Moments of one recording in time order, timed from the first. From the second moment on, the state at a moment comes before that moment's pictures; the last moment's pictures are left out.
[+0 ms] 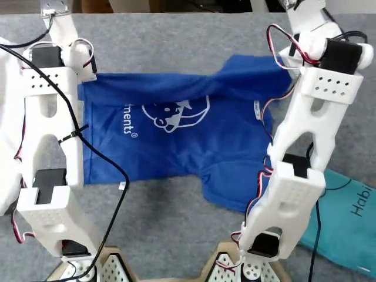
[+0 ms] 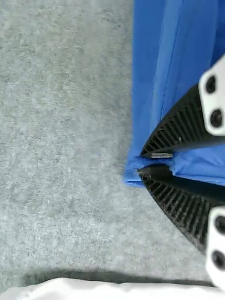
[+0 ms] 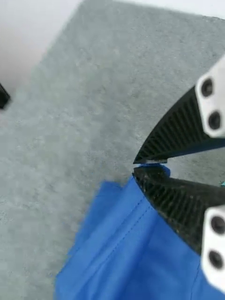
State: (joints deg) left arm -8.5 14.1 -24.7 74.7 -5.4; right arm 10.5 30.5 -72.6 101.2 31.7
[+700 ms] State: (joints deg) left arm -6.9 -3.3 22.5 52.9 -8.7; right arm 11.7 13.6 -29.4 95.5 33.7
